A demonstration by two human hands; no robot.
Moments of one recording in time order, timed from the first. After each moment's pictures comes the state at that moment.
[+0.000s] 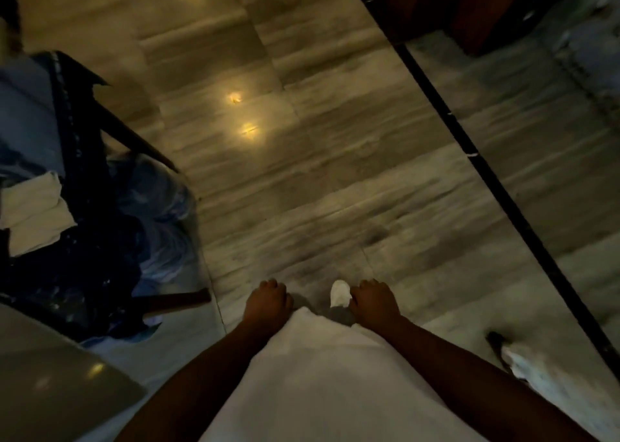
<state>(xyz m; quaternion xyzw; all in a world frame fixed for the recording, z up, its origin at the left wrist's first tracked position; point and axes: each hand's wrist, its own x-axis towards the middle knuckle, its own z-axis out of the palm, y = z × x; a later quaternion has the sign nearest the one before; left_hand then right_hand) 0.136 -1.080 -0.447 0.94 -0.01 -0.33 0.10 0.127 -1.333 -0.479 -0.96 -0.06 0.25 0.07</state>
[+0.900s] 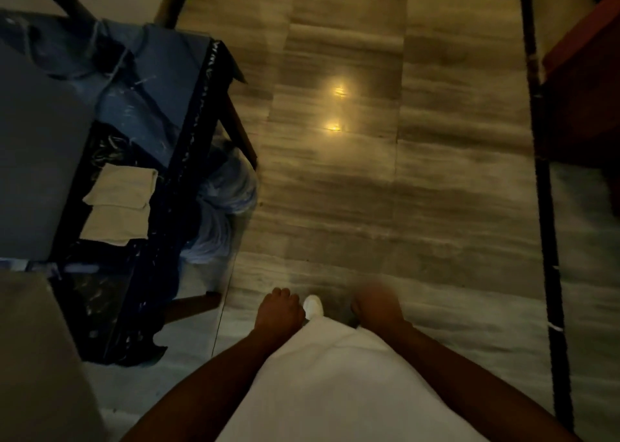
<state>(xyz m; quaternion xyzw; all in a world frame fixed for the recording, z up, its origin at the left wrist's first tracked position) 0.351 -0.966 -0.488 0.94 0.17 -0.27 0.12 0.493 -1.159 -0.453 -0.90 -0.30 0.32 -0.02</state>
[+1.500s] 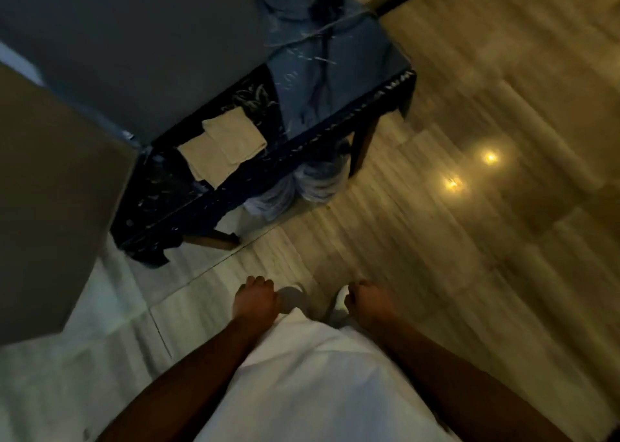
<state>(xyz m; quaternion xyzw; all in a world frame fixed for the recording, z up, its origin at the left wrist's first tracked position) 0.428 -0.910 -0.447 0.75 0.57 -0.27 0.20 0.688 -0.962 -0.453 -0.69 -0.61 0.37 -0.10</state>
